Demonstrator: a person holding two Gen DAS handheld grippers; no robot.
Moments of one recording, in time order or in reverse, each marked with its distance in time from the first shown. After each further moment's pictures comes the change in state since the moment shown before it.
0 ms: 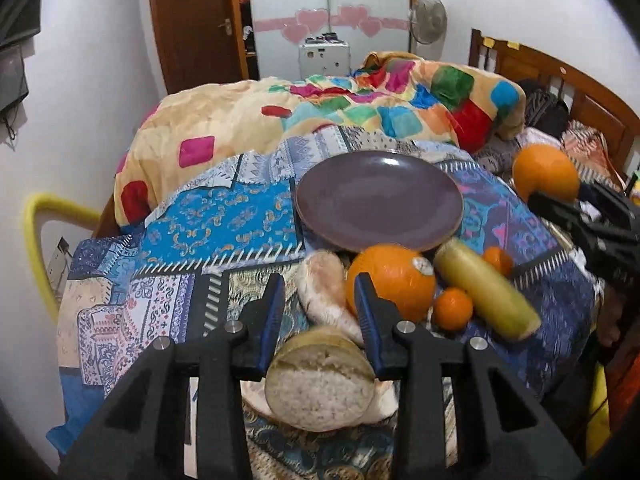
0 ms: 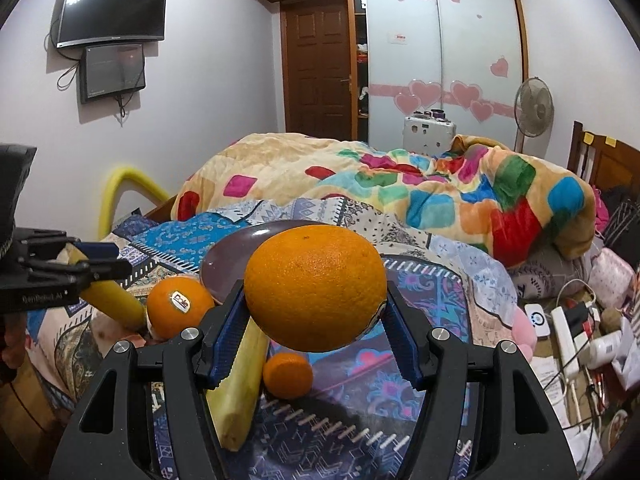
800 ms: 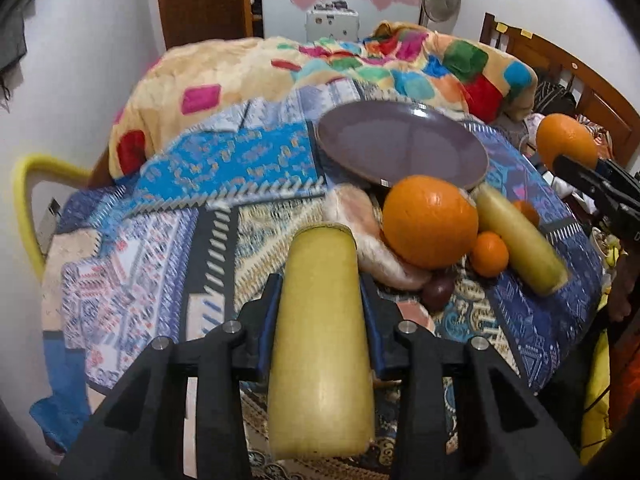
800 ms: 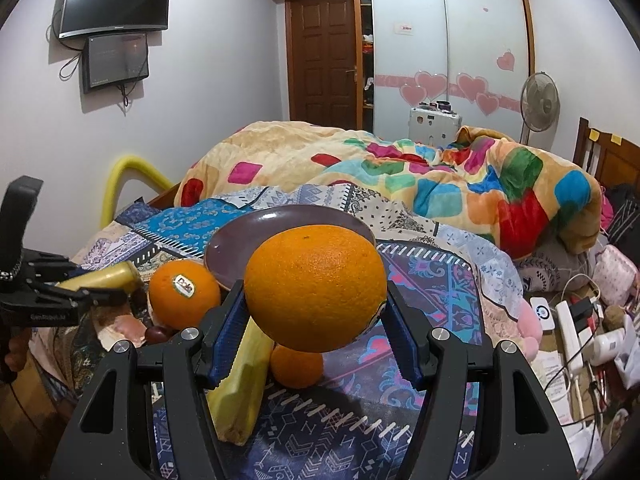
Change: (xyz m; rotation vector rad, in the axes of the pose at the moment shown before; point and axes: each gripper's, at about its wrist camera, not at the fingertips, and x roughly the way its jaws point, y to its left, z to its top) left arm 0.021 0.024 -0.033 -0.060 0.093 -0.015; right arm 0.006 0.005 -0.006 -0.013 0.035 0.001
